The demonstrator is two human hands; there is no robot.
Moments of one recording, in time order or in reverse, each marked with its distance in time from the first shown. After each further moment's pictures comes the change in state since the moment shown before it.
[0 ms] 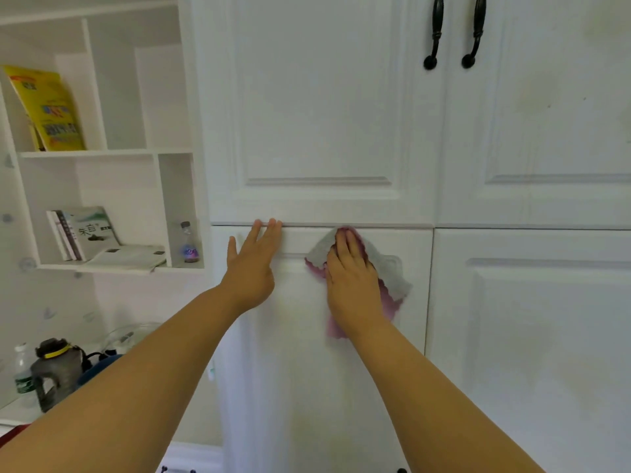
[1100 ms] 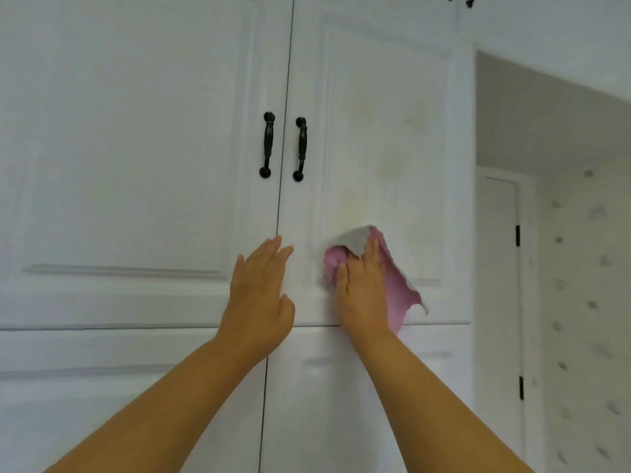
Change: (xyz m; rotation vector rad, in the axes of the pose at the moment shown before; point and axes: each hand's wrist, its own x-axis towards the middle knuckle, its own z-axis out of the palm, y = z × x) left_hand 0.079 0.252 0.008 -0.545 0.437 0.441; right_hand 0.064 0.183 -0.203 -0.104 0.371 0.247
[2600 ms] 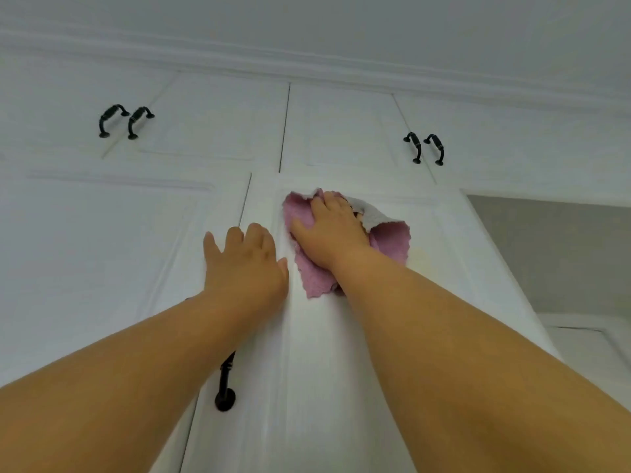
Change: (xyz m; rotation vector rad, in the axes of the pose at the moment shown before) left_hand 0.342 0.040 -0.013 0.928 0.231 -0.118; right_hand 0.387 -0.065 -0.061 -0.070 0.120 -0.404
